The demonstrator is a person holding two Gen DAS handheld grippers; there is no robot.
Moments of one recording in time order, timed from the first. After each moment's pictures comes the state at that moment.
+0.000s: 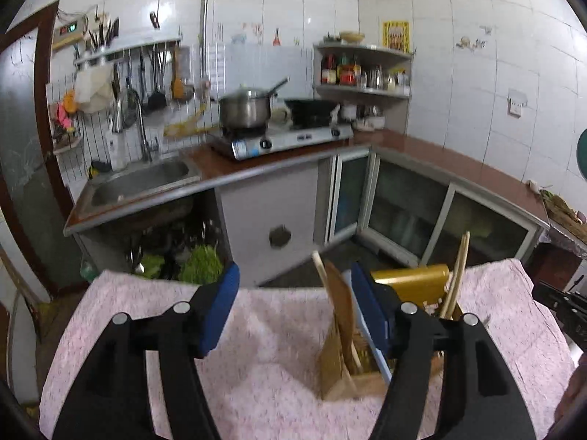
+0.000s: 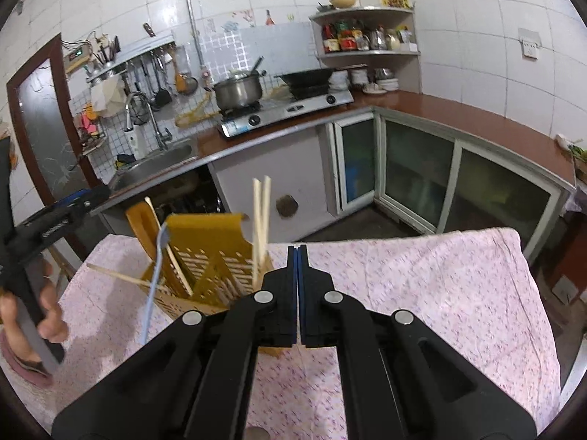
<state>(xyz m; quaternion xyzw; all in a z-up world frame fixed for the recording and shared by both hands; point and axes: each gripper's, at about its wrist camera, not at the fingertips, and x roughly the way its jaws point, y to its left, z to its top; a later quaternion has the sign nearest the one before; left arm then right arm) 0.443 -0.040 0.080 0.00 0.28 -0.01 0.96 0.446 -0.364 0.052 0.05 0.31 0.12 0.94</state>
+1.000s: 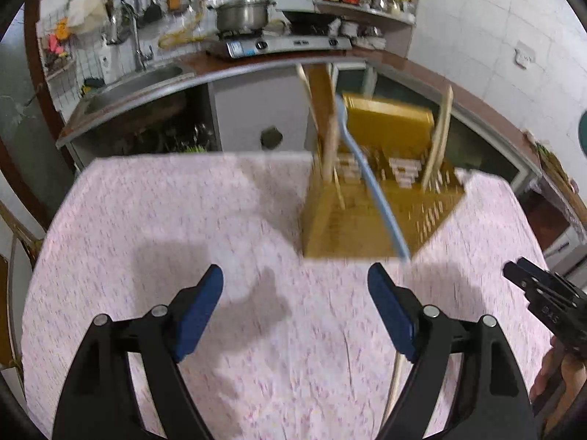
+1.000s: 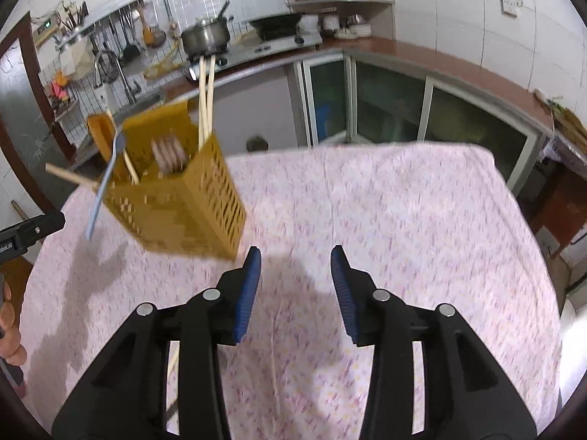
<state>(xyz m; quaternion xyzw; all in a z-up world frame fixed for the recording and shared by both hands) 0.370 -0.054 -0.006 -0.03 0.44 -0.02 0.90 0.395 -0.381 -0.026 0.04 0.42 0.08 0.90</state>
